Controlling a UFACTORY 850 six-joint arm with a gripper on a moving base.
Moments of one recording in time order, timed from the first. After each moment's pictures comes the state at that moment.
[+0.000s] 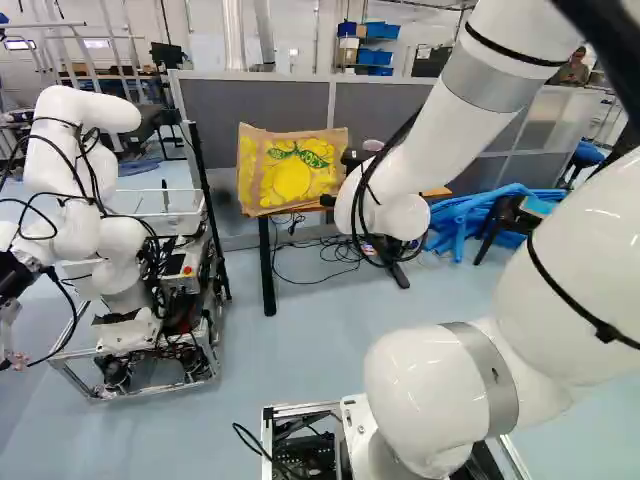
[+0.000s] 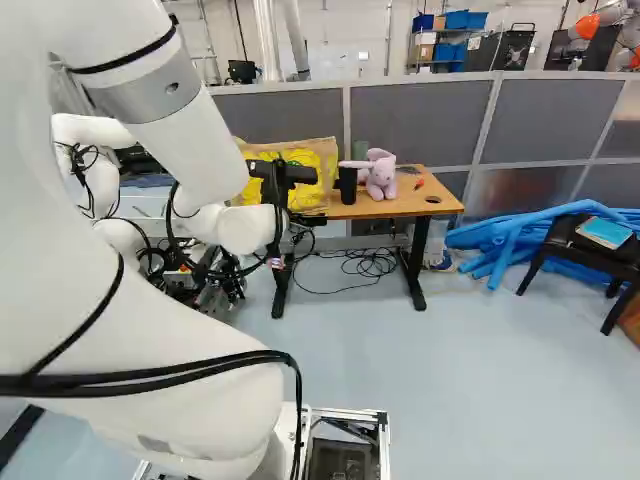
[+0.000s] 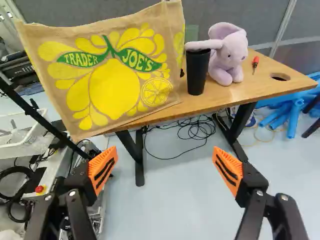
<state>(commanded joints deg) 0.3 11.2 -15.1 0.0 39.6 6.9</state>
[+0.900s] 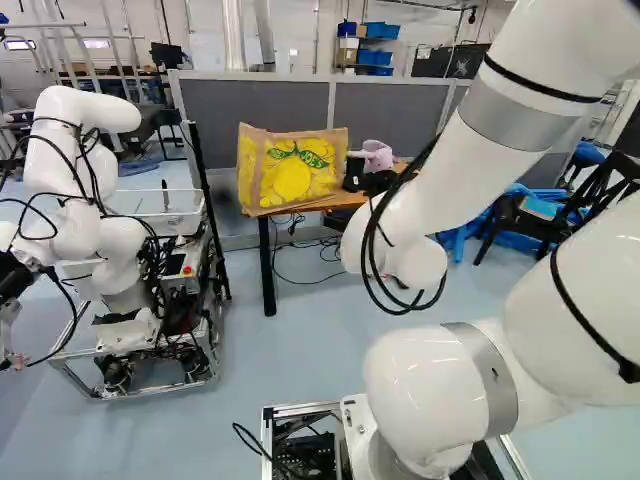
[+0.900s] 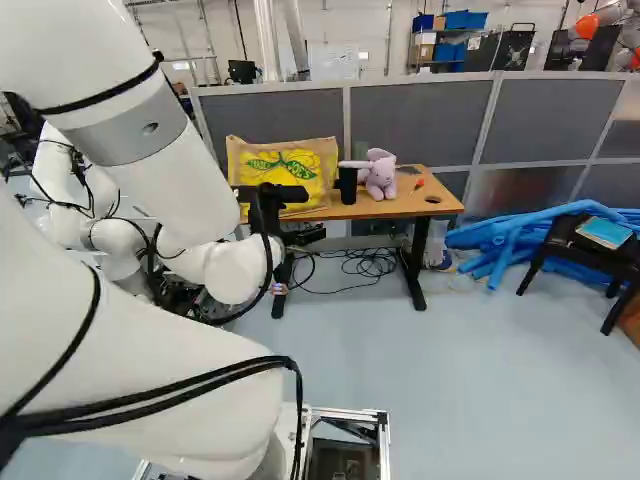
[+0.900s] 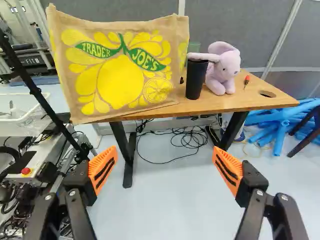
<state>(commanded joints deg) 0.0 15.8 -5.4 0.0 49.5 0.3</state>
